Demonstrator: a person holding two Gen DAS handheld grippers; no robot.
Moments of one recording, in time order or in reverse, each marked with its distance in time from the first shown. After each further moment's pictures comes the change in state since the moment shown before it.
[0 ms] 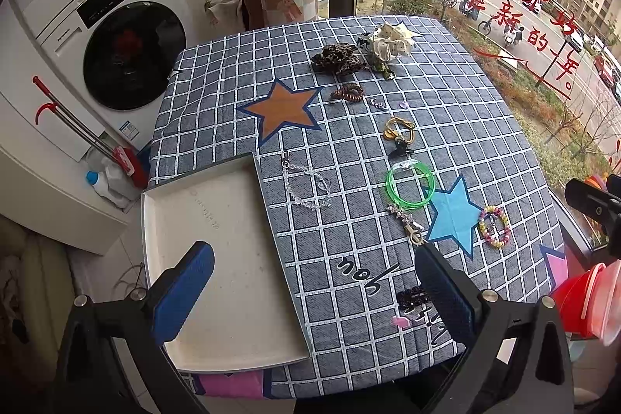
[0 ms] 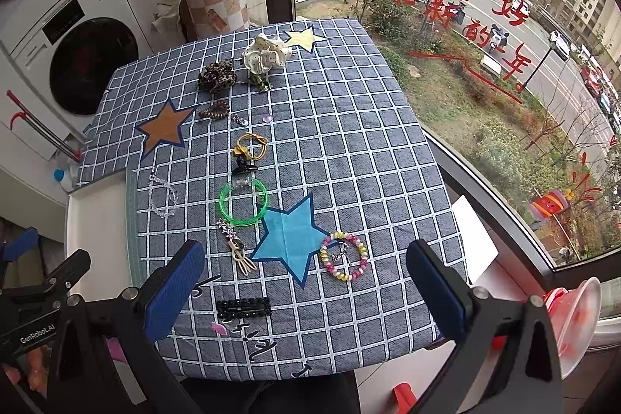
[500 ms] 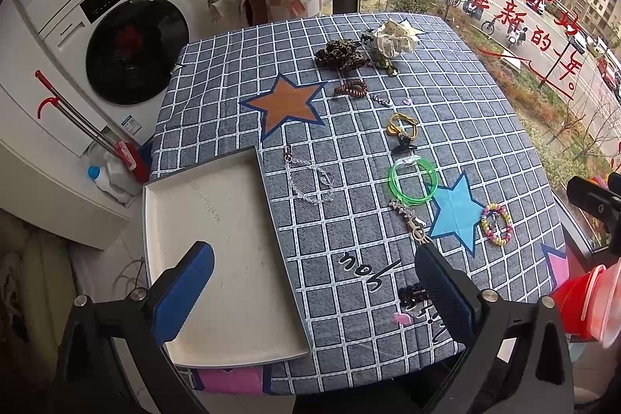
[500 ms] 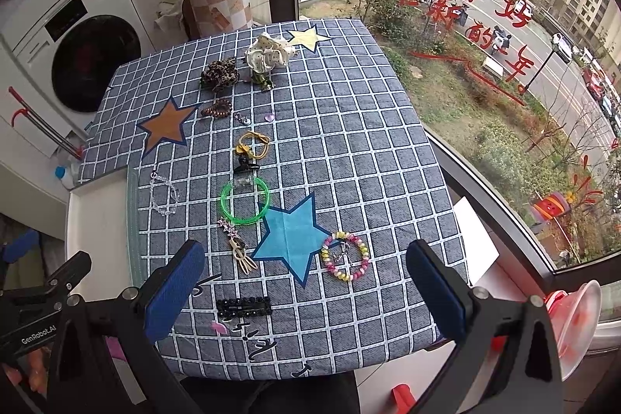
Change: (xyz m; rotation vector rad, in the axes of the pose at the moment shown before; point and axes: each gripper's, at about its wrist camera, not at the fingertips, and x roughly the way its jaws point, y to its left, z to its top) left arm 0.003 0.001 -0.006 -0.010 0.009 0.006; right arm 0.000 0.002 0.001 -0.012 0.003 0.004
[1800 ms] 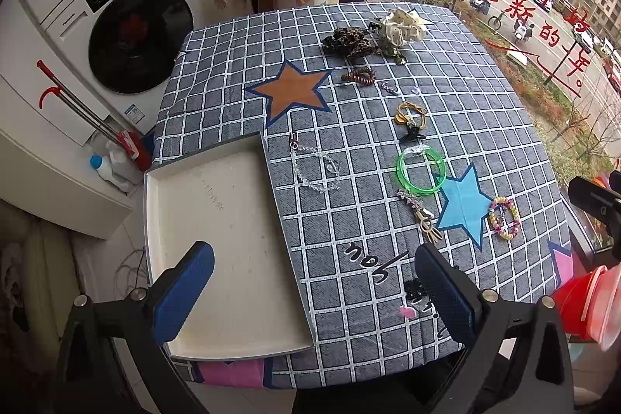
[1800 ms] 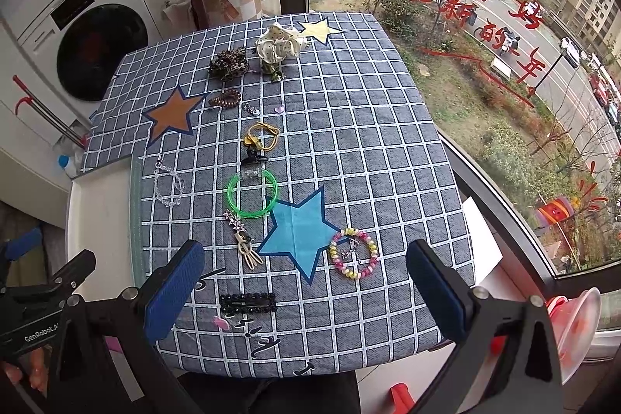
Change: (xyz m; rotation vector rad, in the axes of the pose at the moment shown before) left arm 0.010 0.002 -0.006 -0.014 0.036 0.015; right arm 0.009 0.008 -0.002 -0.030 0.023 0.018
